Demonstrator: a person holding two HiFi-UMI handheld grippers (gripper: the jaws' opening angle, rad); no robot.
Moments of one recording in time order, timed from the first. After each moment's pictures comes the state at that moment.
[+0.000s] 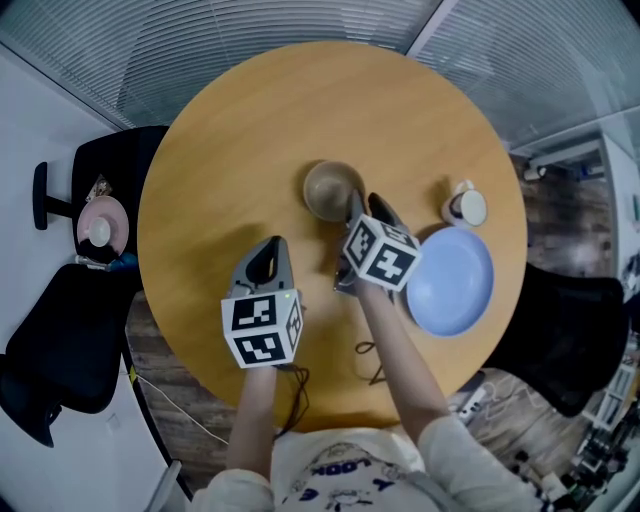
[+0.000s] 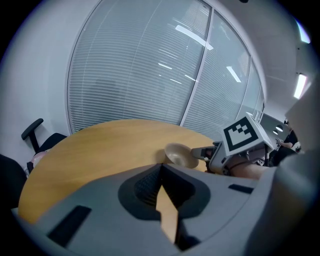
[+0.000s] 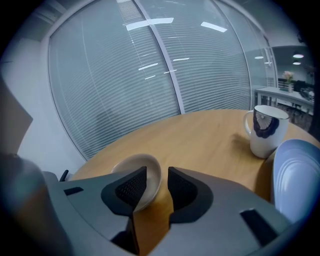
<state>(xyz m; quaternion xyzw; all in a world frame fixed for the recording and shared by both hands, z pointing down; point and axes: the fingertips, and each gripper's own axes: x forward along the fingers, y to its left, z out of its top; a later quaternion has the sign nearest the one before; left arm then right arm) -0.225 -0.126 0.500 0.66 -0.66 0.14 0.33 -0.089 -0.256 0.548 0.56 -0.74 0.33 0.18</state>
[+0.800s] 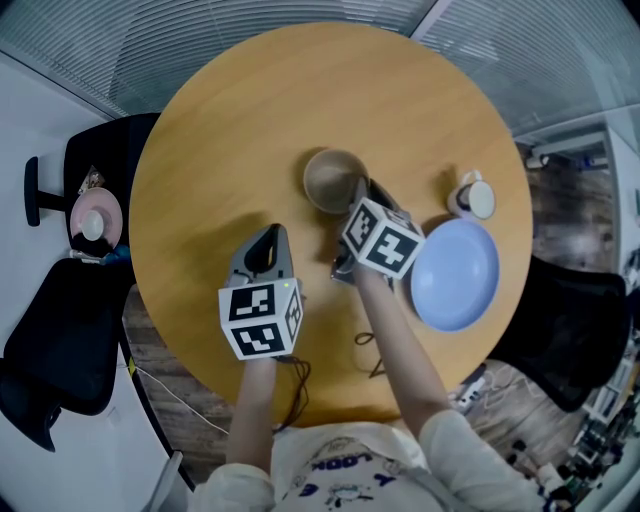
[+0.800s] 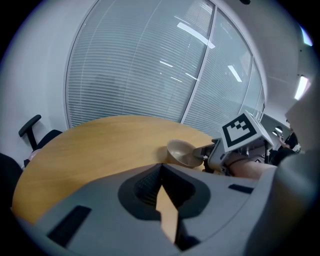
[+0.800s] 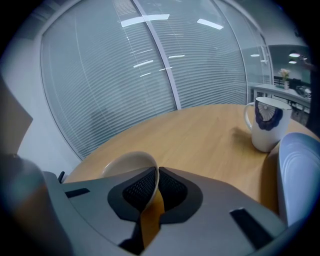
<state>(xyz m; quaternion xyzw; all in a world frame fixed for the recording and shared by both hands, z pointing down) -0.226 -0.135 0.518 0.66 -0.65 0.14 0.35 -0.089 -0.263 0.562 0.57 -0.72 0.35 0.19</state>
